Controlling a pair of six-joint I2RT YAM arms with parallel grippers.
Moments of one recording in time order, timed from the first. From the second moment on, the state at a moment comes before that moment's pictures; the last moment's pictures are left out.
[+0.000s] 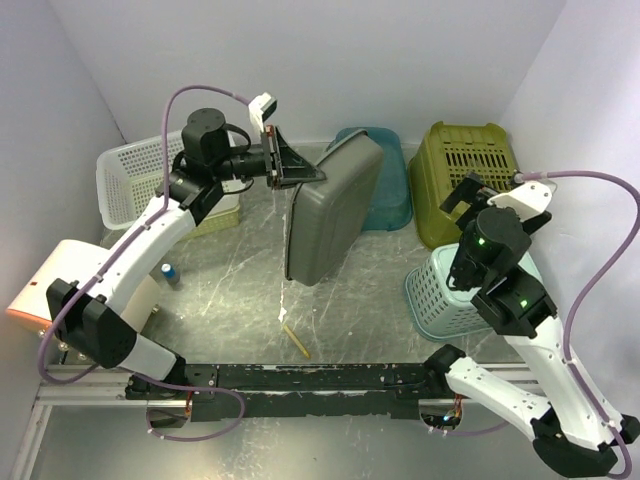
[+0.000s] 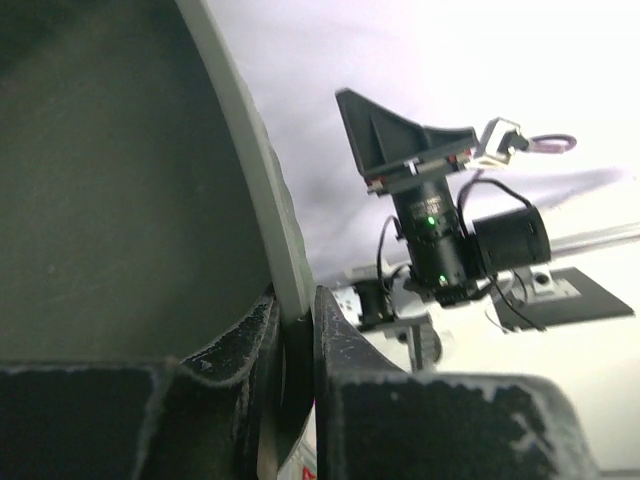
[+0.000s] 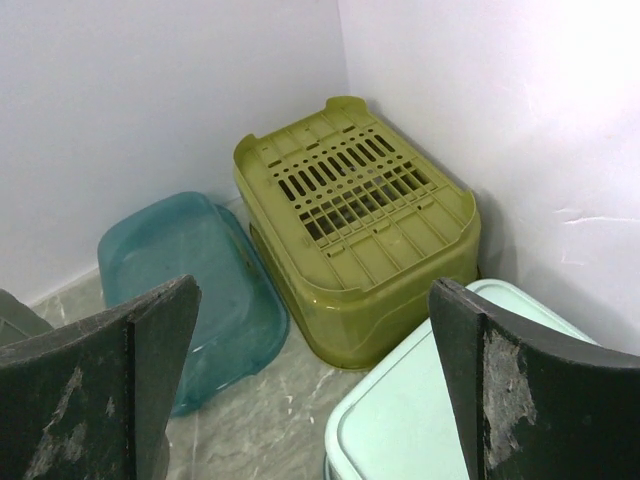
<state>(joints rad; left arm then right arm) -0.51 1.47 1.49 -0.04 0.85 -1.11 0.62 0.76 1.18 -0.45 1.12 0.21</state>
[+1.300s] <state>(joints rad) -0.65 1.78 1.15 1.14 1.21 -1.99 0.62 0.86 1.20 -0.50 1.09 0.21</state>
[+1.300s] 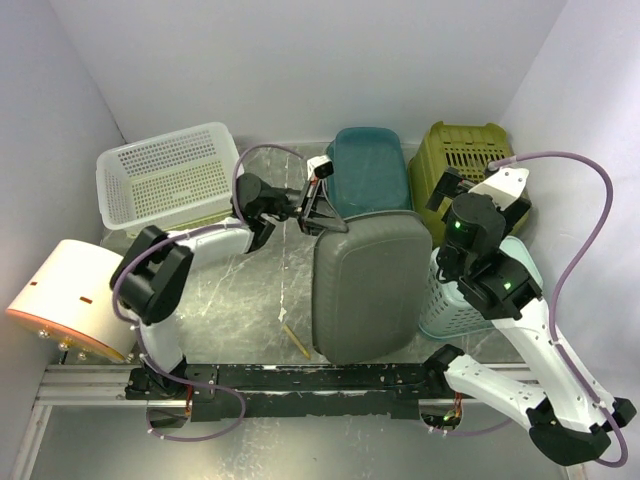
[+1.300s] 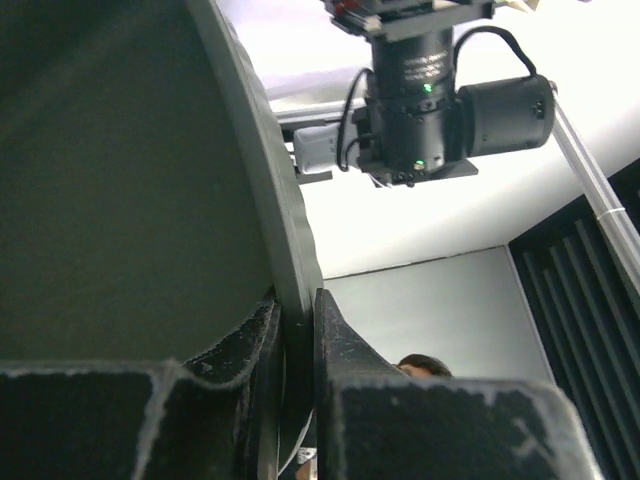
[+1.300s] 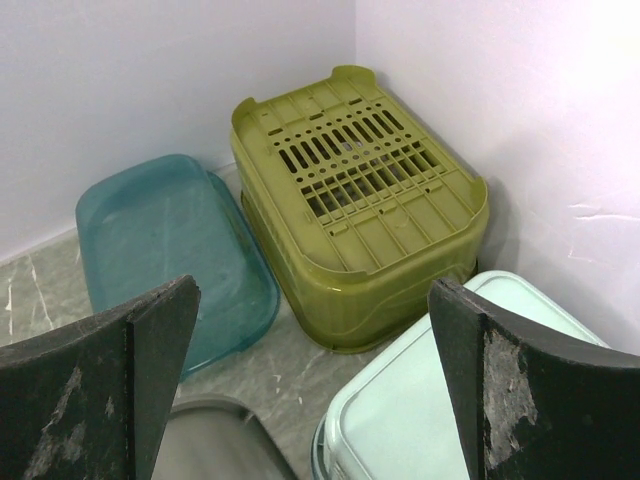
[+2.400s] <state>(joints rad) -0.44 2.39 1.39 1.42 1.48 -2.05 0.62 0.82 1.20 -0.68 1.01 0.38</state>
